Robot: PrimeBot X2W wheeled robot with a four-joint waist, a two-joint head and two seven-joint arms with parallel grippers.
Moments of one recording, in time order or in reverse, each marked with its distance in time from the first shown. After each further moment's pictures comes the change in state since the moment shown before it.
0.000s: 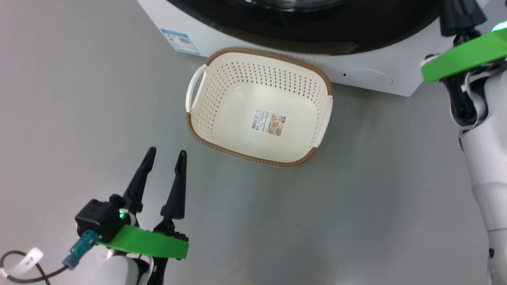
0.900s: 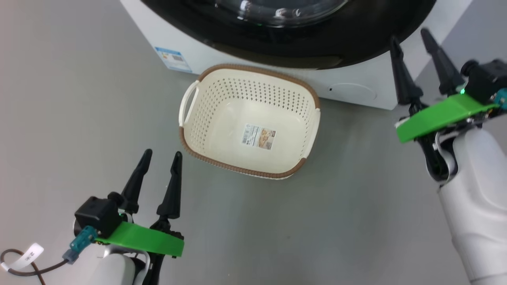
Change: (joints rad) left arm -0.028 0.007 0.004 0.068 0.000 0.000 0.000; right arm 0.204 0.045 -0.002 -0.041 -0.041 0.003 0.000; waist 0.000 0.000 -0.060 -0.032
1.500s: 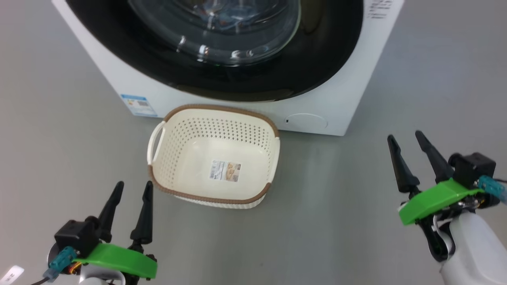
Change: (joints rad) left arm 0.066 0.060 0.062 0.102 0.000 0.000 0.000; right arm 0.314 0.000 -0.032 -0.016 0.004 0.000 0.000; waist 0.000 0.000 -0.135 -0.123
